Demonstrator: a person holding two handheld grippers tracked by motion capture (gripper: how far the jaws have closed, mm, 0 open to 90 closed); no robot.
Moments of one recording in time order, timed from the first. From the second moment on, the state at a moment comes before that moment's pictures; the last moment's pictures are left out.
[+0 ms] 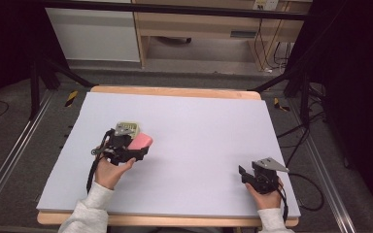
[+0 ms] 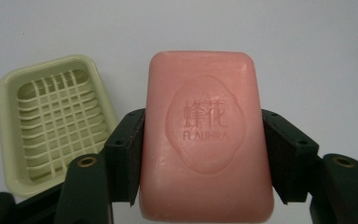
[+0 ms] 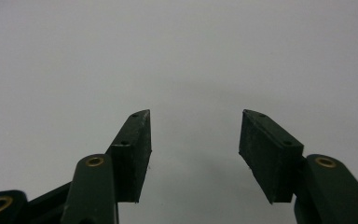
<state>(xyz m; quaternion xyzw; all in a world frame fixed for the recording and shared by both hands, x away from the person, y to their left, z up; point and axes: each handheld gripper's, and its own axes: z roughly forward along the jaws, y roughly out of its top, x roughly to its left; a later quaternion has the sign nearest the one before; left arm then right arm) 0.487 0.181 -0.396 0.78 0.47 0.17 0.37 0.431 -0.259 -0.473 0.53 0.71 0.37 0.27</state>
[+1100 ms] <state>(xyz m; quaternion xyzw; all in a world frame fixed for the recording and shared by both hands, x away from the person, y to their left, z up) 0.521 0.208 -0.388 0.76 0.50 0.20 0.37 0.434 -0.258 -0.475 0.53 0.71 0.37 0.27</state>
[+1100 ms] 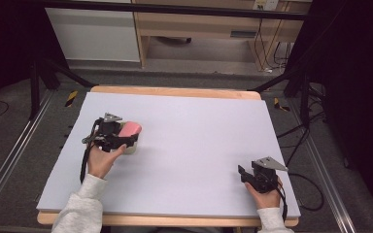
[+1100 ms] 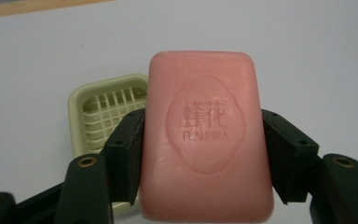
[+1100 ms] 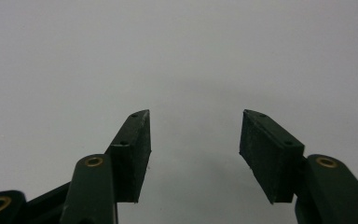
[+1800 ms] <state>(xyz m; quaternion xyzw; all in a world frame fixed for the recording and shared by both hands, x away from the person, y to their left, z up) 0.552 0.214 -0.394 0.75 0.52 0.21 0.35 0.435 -0.256 -0.475 0.53 0.71 0.37 0.27</state>
